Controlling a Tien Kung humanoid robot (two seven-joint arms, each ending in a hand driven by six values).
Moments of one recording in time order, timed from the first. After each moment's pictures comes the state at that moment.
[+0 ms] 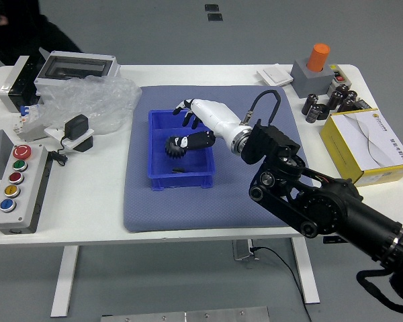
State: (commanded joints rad) left arm -0.11 0.06 -1.54 -0.18 1.58 -0.16 0.21; right arm 0.74 -0.09 0.67 1.16 -1.80 -0.06 -0.27
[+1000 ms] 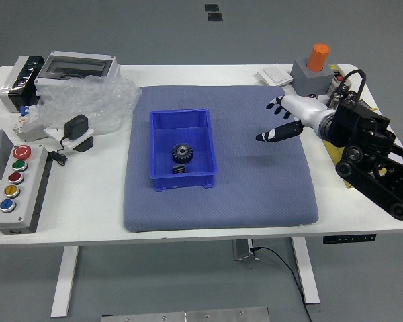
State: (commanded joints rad) left arm -0.12 0.07 -1.53 -0.18 1.56 -0.16 0.21; right arm 0.76 -0.54 0.66 1.29 -1.67 0.20 -0.44
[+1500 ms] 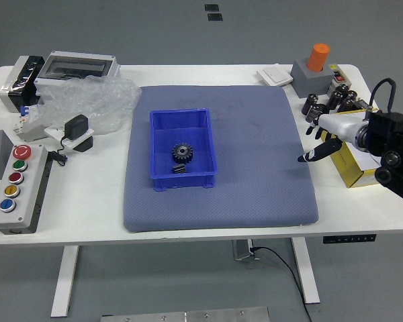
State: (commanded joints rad) left arm -0.13 0.08 -1.53 -0.18 1.56 -0.15 0.21; right arm 0.77 -0.70 0.56 1.35 -1.62 0.27 -0.46
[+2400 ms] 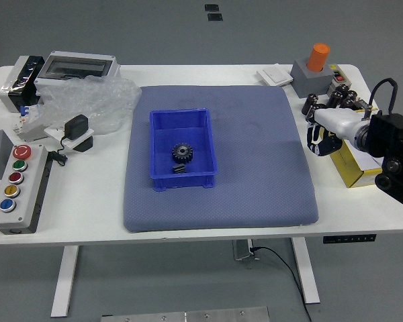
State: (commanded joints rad) left arm -0.13 0.08 -1.53 -0.18 1.56 -0.15 0.21; right arm 0.75 -0.70 0.56 1.36 -1.69 0.16 -0.38
